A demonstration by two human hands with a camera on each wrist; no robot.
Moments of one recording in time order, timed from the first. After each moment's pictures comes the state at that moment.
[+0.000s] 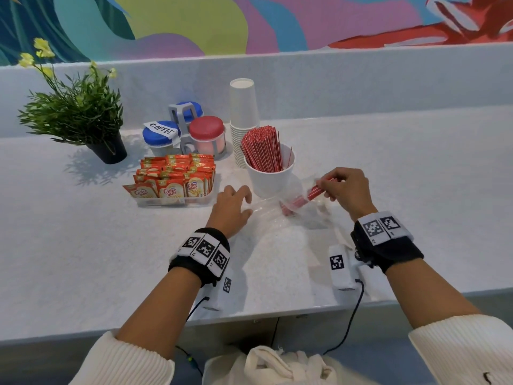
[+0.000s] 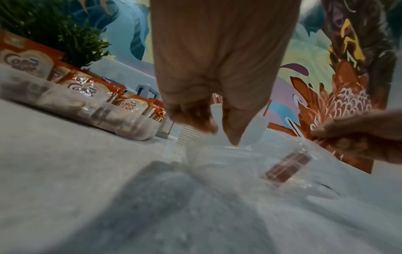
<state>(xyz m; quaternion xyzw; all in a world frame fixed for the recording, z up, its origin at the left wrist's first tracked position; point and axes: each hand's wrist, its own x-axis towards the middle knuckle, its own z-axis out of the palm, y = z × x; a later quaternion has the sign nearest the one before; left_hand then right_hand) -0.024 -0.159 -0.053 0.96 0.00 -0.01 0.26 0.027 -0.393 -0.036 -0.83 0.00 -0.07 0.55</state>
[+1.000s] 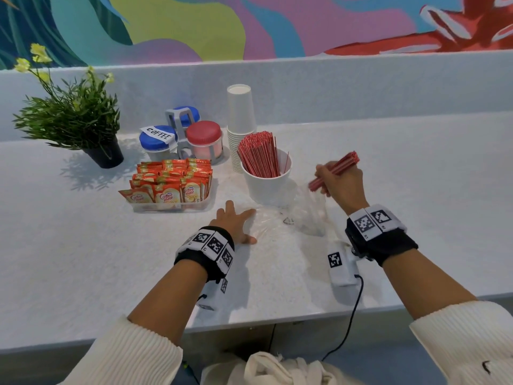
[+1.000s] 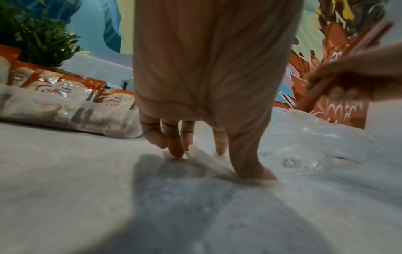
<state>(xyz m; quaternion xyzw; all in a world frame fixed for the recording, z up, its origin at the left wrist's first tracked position) -0.013 -0.163 -0.065 0.97 0.01 -0.23 0.09 0.038 -0.383 -0.021 -0.83 0.00 -0.13 0.55</state>
